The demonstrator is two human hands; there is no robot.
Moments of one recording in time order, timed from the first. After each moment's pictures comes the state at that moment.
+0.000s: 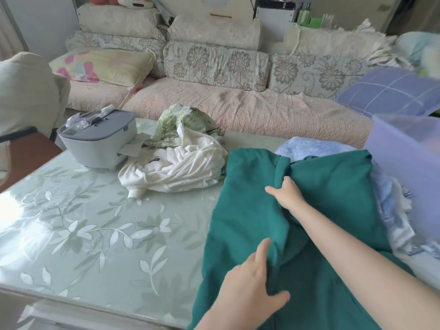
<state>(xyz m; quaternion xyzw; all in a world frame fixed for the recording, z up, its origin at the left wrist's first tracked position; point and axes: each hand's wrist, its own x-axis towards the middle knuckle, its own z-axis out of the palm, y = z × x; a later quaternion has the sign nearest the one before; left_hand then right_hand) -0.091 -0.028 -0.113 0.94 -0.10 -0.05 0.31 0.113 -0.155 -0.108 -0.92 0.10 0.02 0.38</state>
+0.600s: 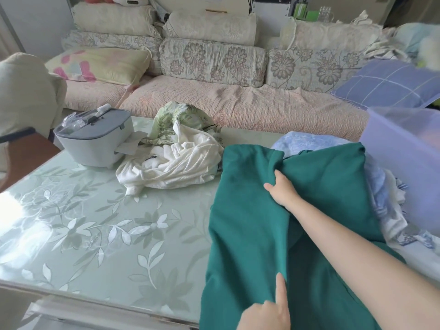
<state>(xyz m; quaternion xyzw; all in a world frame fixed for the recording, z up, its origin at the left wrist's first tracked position) -0.138 -0.062 -0.123 0.99 -0.06 -0.01 0.12 0.105 -0.155 -0.104 -0.92 0.05 0.04 0.38</state>
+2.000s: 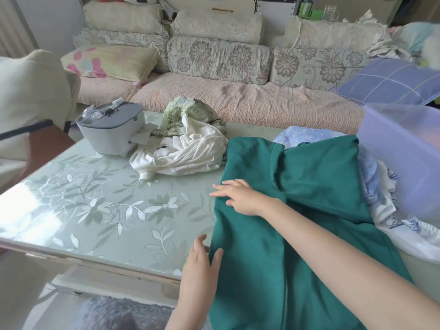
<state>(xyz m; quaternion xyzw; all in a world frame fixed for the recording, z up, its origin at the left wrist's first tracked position) -0.142 0.020 -0.159 0.89 0.17 0.05 0.43 0.036 -0.084 -0.106 -0.92 -0.35 0.15 0.11</state>
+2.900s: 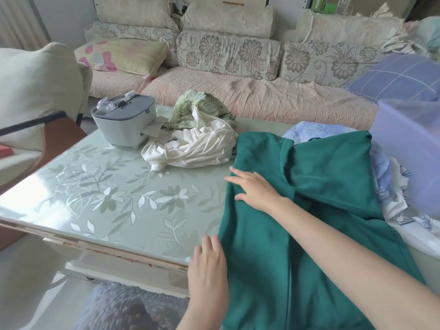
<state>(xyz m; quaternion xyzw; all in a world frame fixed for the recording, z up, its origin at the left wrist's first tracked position) -0.166 0.020 -0.158 0.99 0.07 0.08 0.13 0.022 -0.084 -0.104 -0.95 -0.31 0.04 0.07</state>
